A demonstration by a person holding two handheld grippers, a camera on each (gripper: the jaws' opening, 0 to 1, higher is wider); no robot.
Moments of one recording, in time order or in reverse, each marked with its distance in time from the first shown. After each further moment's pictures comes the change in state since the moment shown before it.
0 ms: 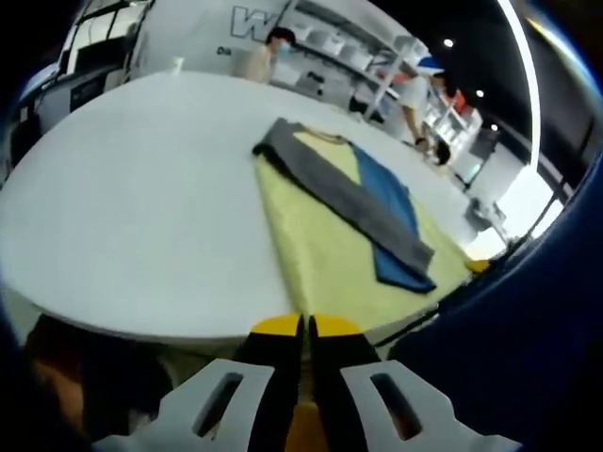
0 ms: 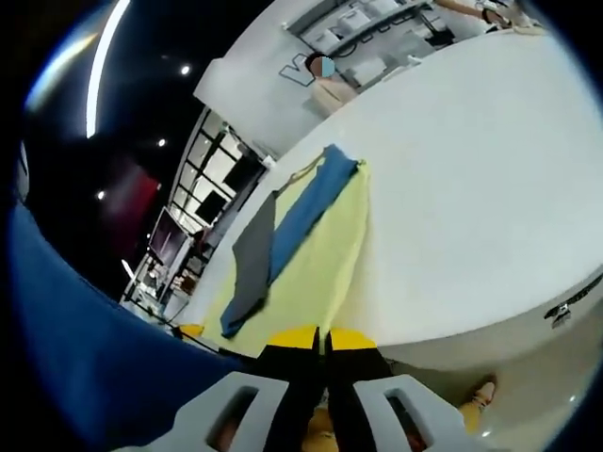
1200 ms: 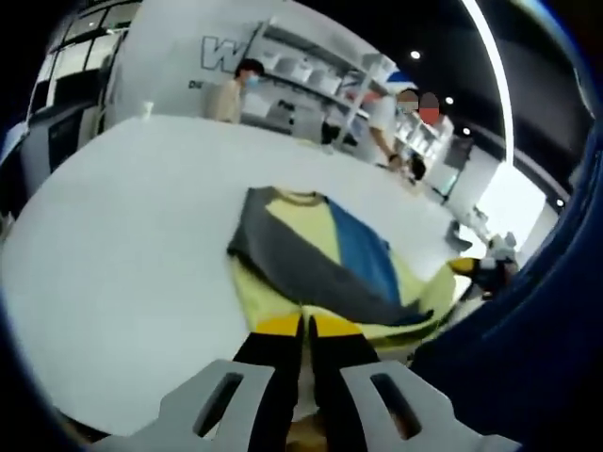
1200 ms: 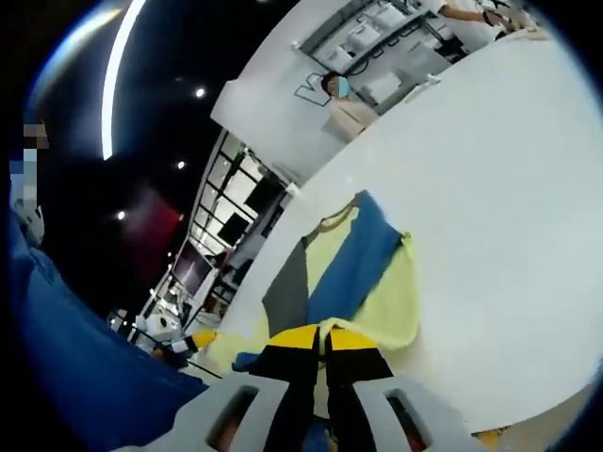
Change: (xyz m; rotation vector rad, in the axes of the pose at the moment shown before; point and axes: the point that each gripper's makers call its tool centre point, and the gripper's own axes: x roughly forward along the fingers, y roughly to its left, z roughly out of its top) left arm -0.001 -0.020 0.112 0.108 -0.127 -0.091; right arm 0.022 0.049 0.092 -0.005 -0.088 0.114
